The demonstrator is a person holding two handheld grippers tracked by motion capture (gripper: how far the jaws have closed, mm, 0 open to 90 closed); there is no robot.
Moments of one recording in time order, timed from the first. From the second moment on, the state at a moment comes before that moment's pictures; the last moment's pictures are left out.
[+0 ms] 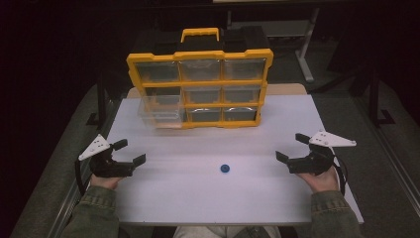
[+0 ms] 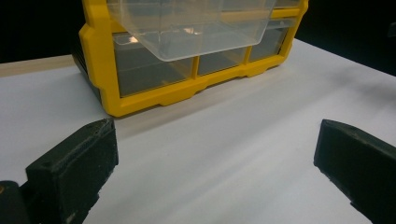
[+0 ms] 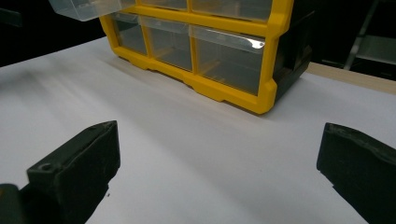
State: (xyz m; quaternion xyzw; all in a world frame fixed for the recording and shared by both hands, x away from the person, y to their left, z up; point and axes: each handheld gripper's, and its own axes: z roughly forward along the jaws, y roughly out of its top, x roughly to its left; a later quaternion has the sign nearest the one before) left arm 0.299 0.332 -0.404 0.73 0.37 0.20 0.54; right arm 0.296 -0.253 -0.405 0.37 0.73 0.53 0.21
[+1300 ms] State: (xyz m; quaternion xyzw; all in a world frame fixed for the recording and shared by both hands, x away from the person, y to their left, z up) left arm 0.299 0.331 -0.405 0.73 0.38 0.21 0.53; right arm 0.304 -0.222 -0.385 0.33 0.79 0.49 0.17
